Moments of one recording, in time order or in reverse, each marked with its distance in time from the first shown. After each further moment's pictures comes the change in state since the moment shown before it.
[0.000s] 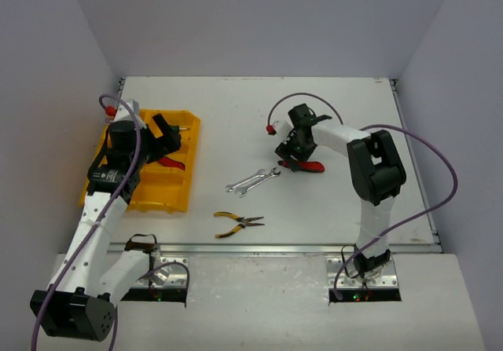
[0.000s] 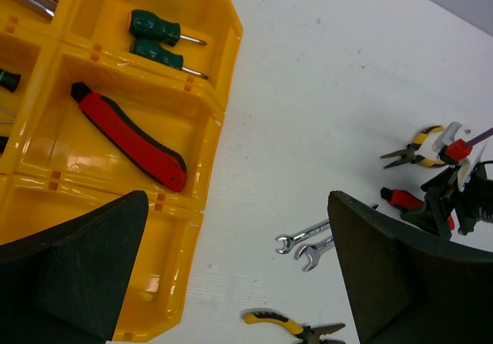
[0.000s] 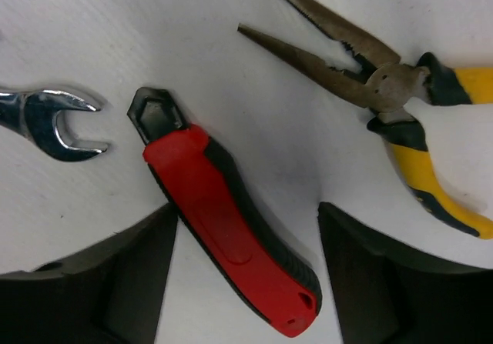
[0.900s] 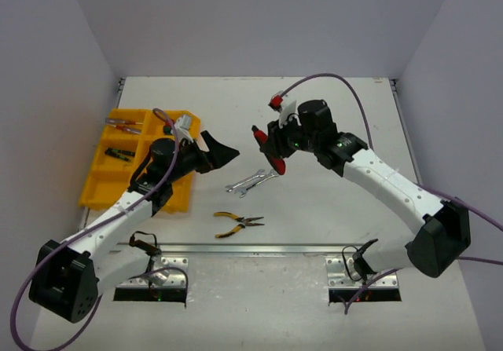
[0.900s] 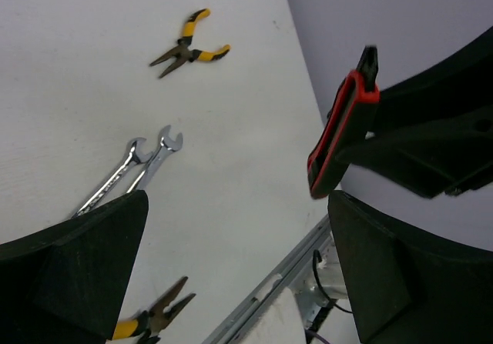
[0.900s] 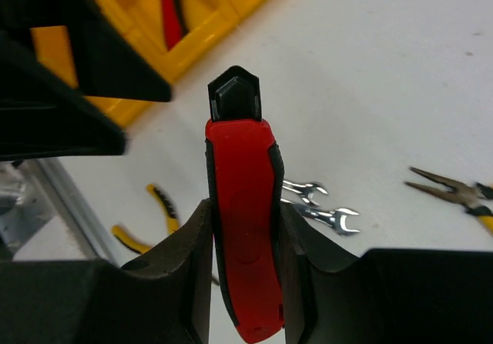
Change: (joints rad) left arm -0.300 0.126 -0.312 0.663 0.380 -0.319; right arm 0.197 -0.649 -0.196 0.271 -0.168 0.587
